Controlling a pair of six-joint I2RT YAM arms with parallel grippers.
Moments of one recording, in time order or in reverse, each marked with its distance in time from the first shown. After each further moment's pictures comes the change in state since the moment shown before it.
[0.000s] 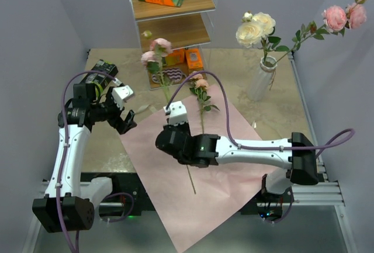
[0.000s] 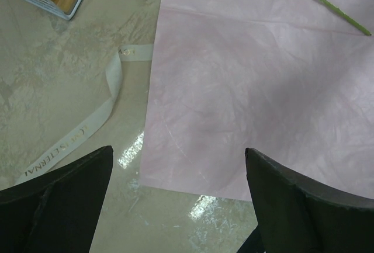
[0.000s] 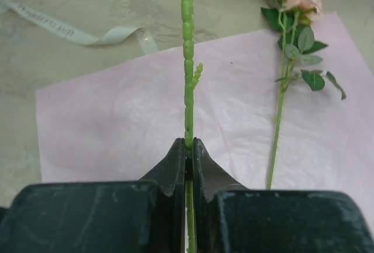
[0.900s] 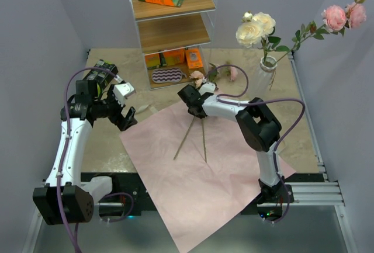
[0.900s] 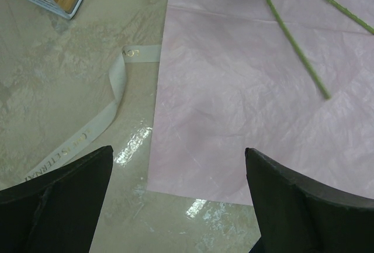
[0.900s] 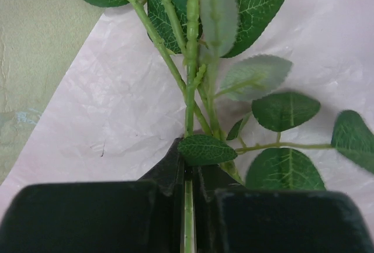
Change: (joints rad) left arm 0.000 0.067 0.004 0.045 -0.002 0.001; right arm -0.571 0.487 0.127 -0.012 -0.399 0.366
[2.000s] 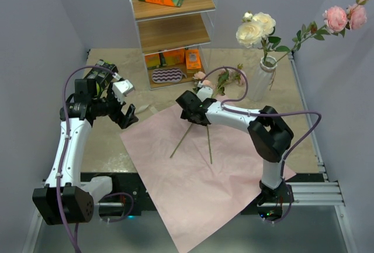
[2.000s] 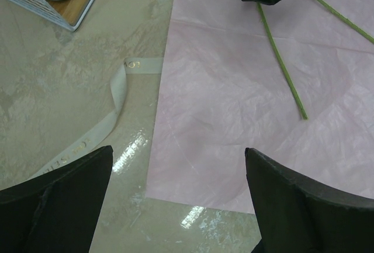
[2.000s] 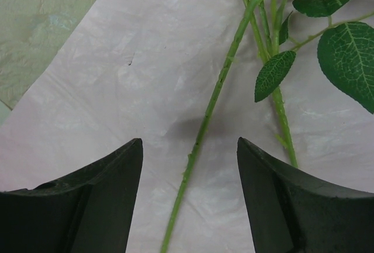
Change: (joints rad) left arm 0.000 -0.001 0.014 0.025 0.029 -0.052; right arm 0.091 -0.188 -0.121 -0.030 -0.067 -0.028
